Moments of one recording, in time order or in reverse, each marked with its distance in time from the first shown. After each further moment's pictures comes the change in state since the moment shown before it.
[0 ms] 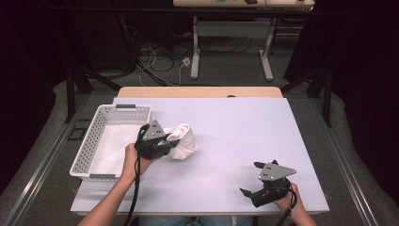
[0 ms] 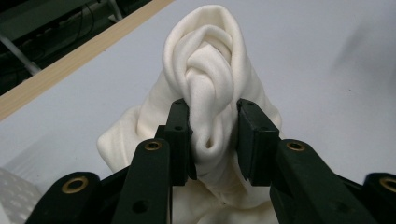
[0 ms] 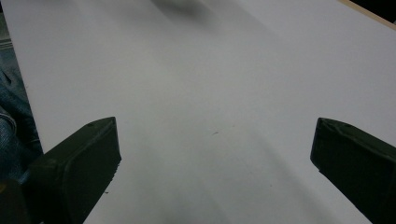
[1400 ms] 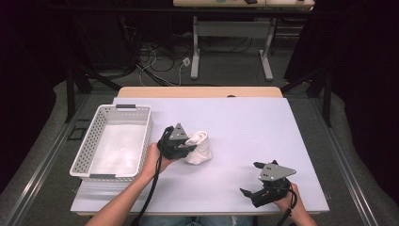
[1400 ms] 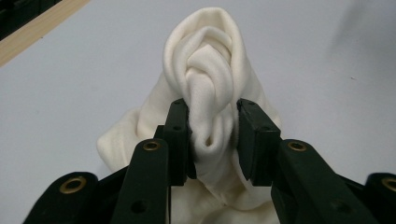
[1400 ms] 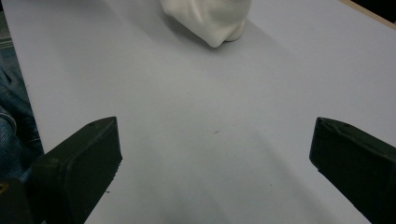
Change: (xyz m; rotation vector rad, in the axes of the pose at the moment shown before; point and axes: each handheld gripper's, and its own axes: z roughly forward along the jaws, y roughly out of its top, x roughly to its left) left arm -0.017 0.007 0.062 0.089 -0.083 0.025; right arm 0.000 0.000 0.000 0.000 0.003 -0.006
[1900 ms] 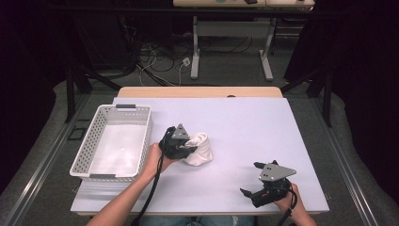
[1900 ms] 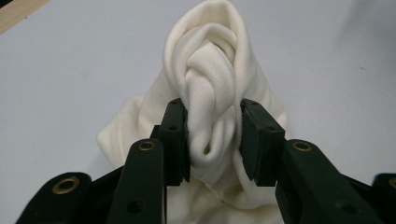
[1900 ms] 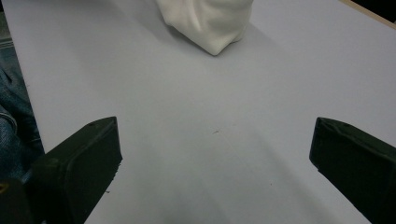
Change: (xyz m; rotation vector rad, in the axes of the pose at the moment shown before) left arm 0.006 -0.005 0.011 0.059 -0.007 -0.011; right arm 0.000 0.000 -0.001 0.006 -0.001 0.005
